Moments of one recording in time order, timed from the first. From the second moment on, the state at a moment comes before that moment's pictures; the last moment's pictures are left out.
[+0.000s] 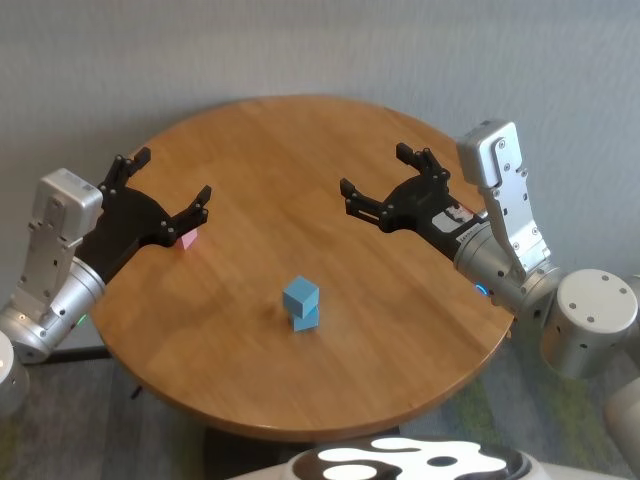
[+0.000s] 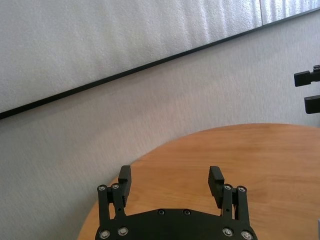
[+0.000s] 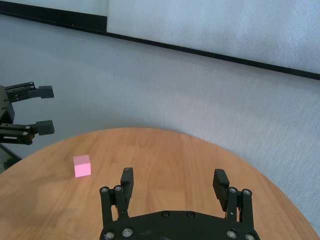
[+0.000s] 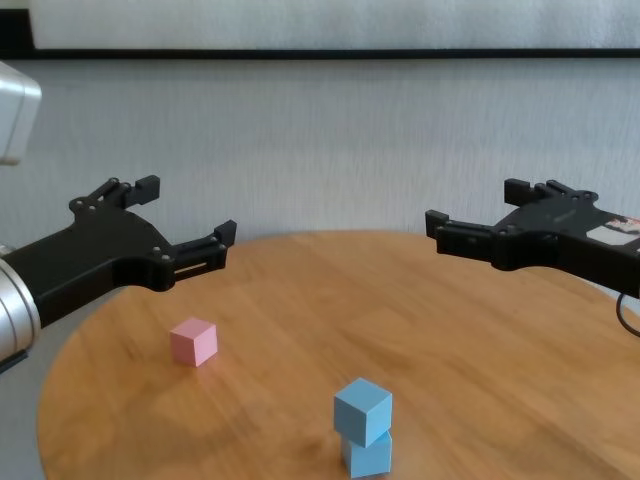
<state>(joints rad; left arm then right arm) -0.23 0.43 0.39 -1.33 -0.20 -0.35 -0.25 0.18 0.30 -0.31 -1.52 0.16 0.03 0.31</state>
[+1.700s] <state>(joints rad) -0.38 0.36 0.39 -1.10 -0.30 -0.11 -0.44 0.18 0.30 -0.31 -1.53 0.16 0.04 0.32</state>
